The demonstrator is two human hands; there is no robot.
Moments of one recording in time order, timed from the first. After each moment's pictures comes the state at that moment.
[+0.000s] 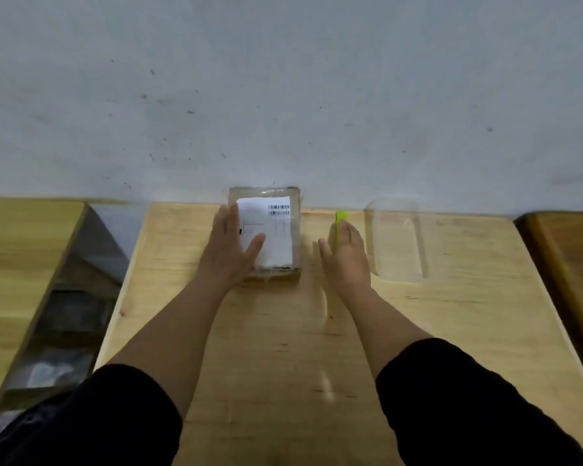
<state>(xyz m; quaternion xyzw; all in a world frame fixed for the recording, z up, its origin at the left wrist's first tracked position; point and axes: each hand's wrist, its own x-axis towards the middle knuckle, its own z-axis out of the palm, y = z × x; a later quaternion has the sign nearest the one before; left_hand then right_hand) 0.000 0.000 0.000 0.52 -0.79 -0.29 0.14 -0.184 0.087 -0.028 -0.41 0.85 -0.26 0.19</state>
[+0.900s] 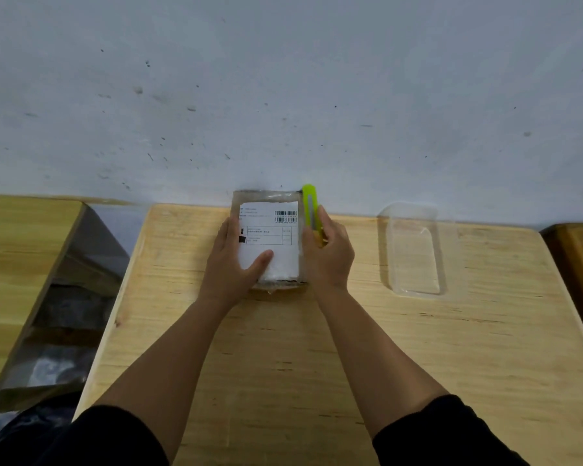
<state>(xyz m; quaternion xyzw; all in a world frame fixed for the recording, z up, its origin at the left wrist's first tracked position) 0.004 -0.003 -0.032 0.53 -0.76 -0.33 0.20 -0.141 0.049 -0.001 -0.31 0.79 -0.48 0.22</state>
